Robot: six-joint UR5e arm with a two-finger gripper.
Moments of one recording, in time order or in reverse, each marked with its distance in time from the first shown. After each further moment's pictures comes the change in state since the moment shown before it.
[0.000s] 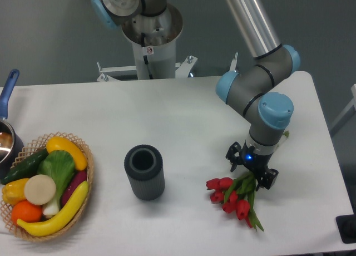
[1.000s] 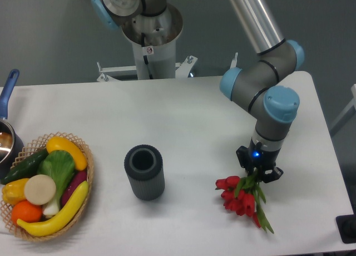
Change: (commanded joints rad) arm 0.035 0.064 0.012 -0.002 -0.038 -0.031
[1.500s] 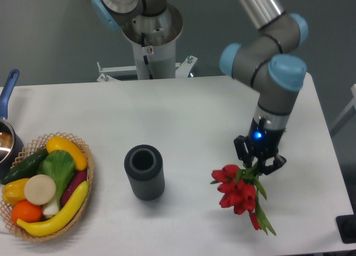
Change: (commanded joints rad) arm 0.017 0.232 -0.069 -0.011 -0.382 -0.121
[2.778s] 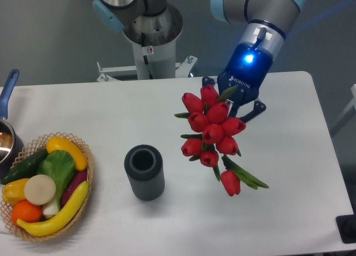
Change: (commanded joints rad) arm 0.057 0.146 -0.037 0.008 -0.470 -0.275
